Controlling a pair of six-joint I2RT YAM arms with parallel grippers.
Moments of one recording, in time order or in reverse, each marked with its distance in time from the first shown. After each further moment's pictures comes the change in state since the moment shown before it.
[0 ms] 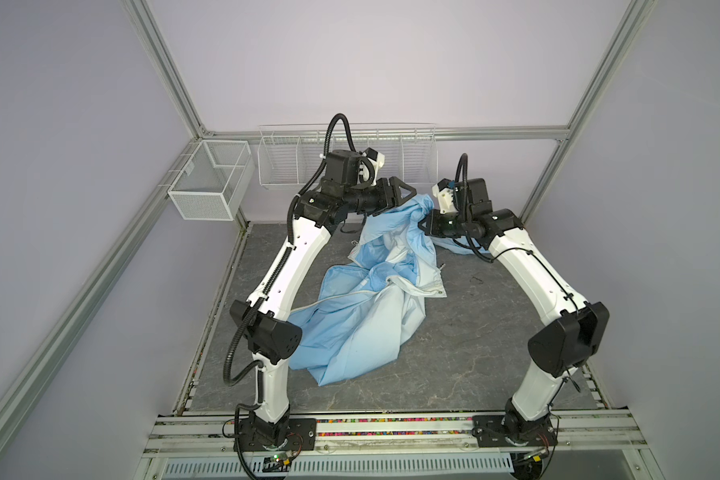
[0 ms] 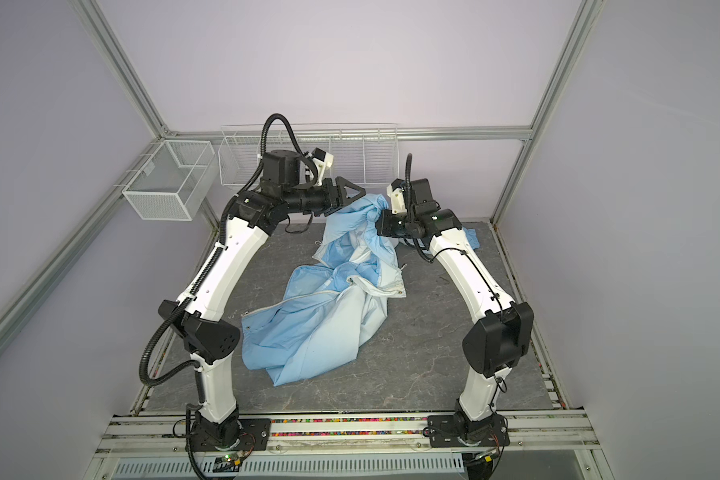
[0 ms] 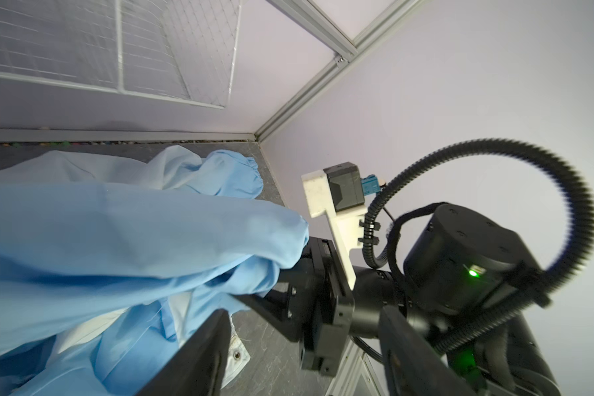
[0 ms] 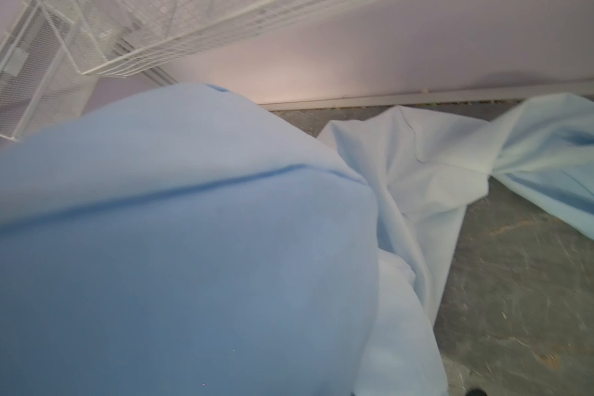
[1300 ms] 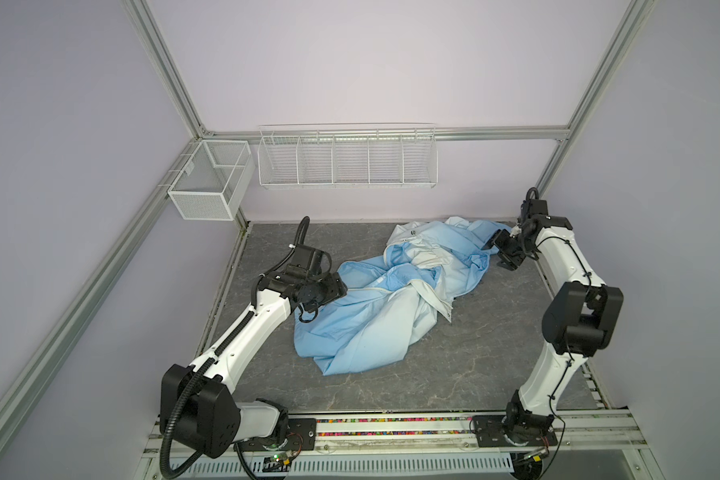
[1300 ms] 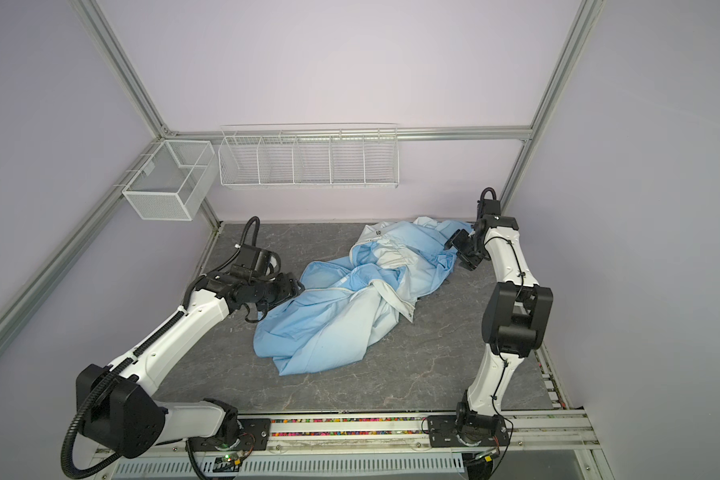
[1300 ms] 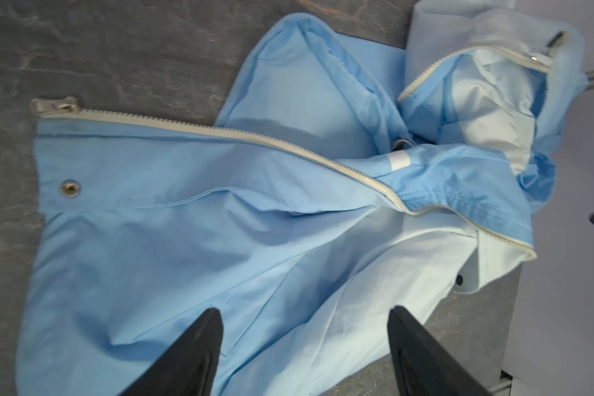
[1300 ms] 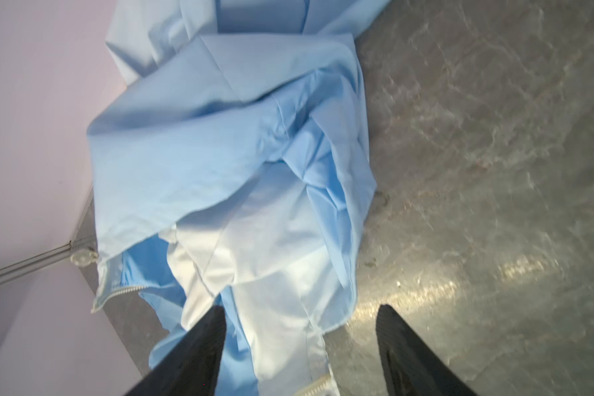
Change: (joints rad) left arm 0.179 -0.611 -1.226 -0.024 -0.385 -0.108; right arm -0.463 0.077 -0.141 -0.267 -0.013 0.195
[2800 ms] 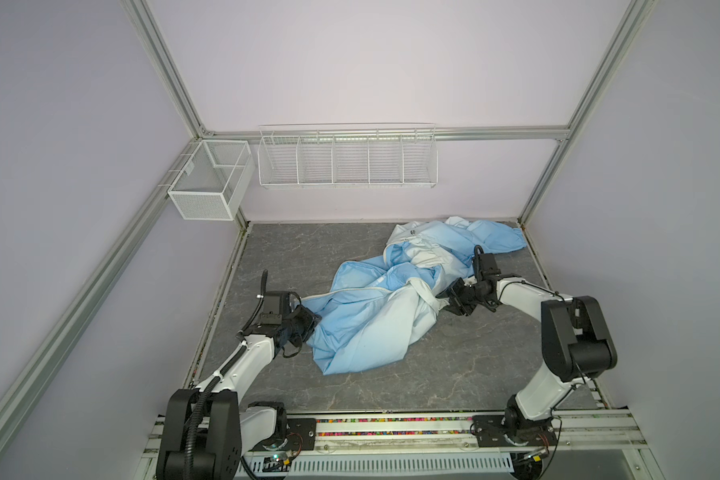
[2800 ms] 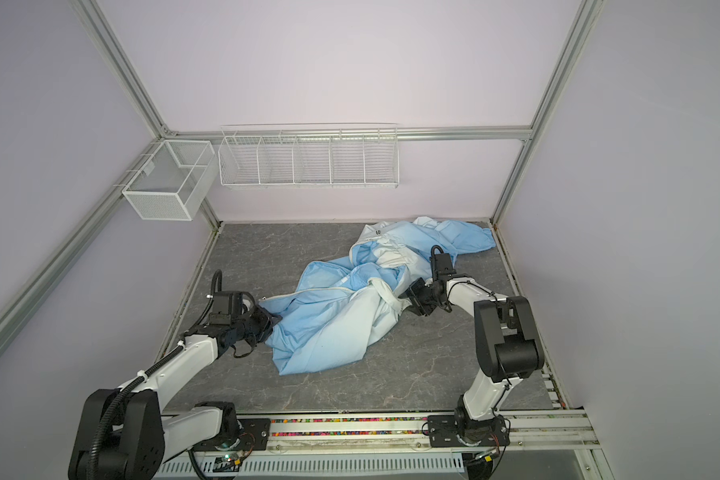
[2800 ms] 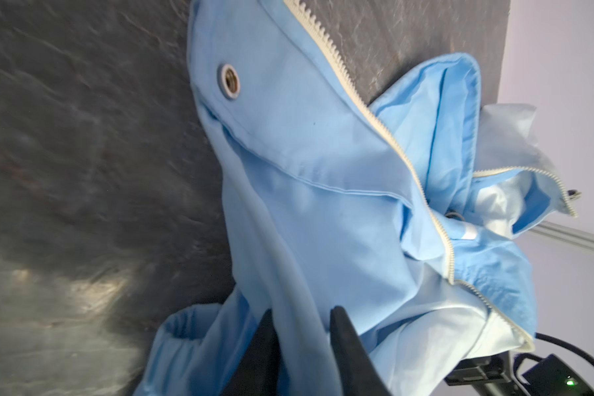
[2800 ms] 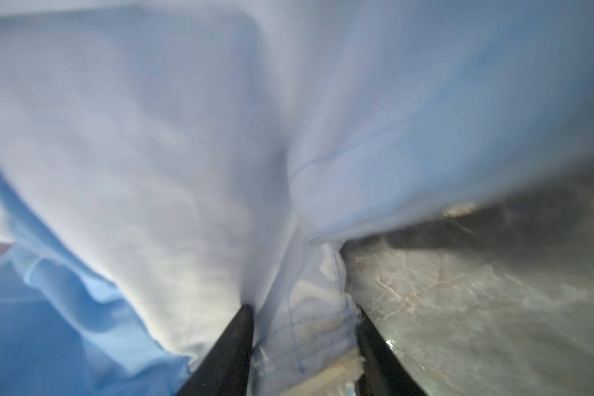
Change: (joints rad) left arm 0.260 -0.153 -0.576 0.537 0.273 -0.291; right arm 0.270 -0.116 -0.647 0.574 -0.241 0.412
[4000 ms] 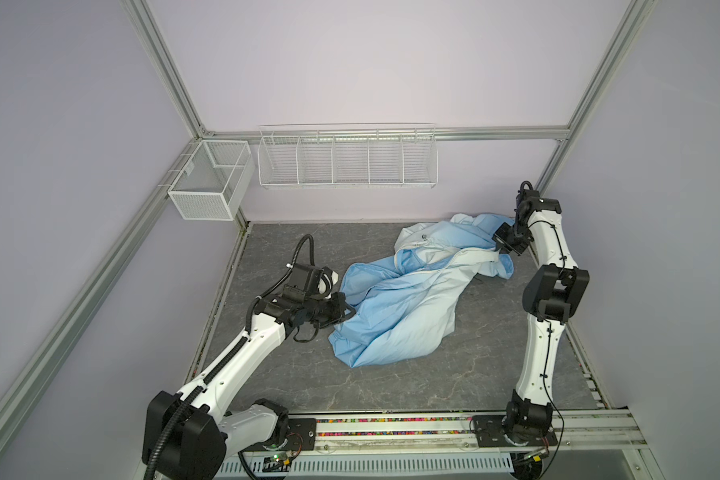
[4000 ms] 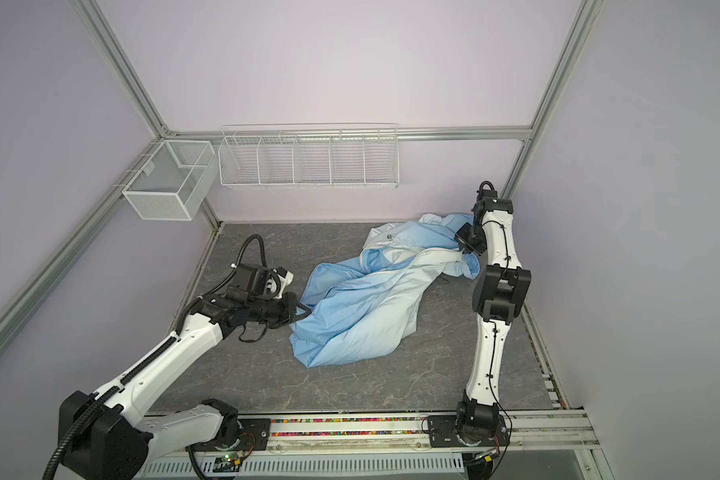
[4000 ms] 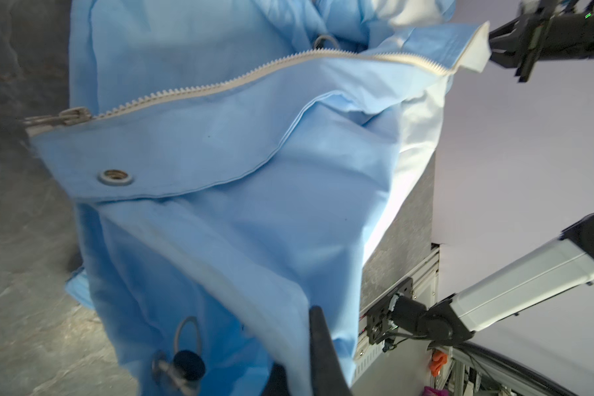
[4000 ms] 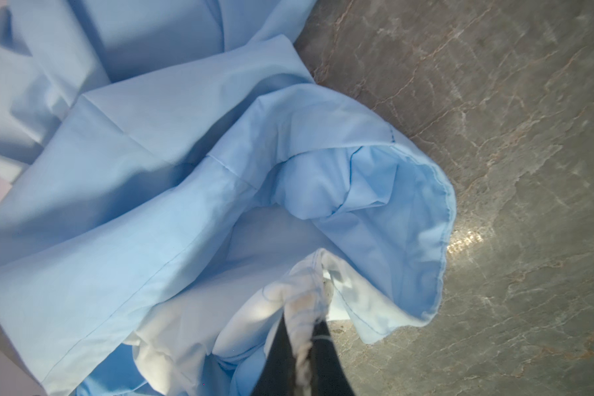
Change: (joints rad) left arm -0.334 0.005 0.370 -0.404 0.094 0.406; right arm -0.310 0.671 1.402 -0.948 0.413 -0.417
